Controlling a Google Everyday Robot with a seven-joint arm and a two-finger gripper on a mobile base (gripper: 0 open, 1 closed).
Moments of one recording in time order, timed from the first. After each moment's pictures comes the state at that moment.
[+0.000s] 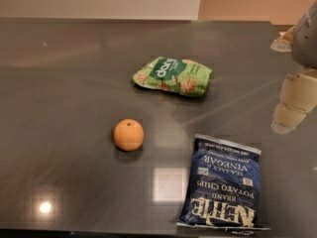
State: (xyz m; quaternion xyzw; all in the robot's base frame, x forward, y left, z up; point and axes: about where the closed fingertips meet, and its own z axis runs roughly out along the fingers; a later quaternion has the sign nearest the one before) arm 0.438 -0.217 0.976 -0.60 0.78 -0.03 0.16
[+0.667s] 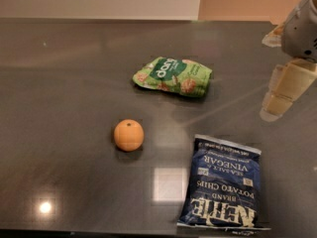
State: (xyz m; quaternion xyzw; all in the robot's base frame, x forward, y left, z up) arm 0.464 -0.210 0.975 -0.60 0.78 -0.01 0.17
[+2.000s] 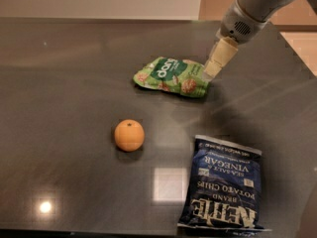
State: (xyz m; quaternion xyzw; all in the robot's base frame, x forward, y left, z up) arm 0.627 -0.154 0.922 -0.55 0.80 0.08 0.21
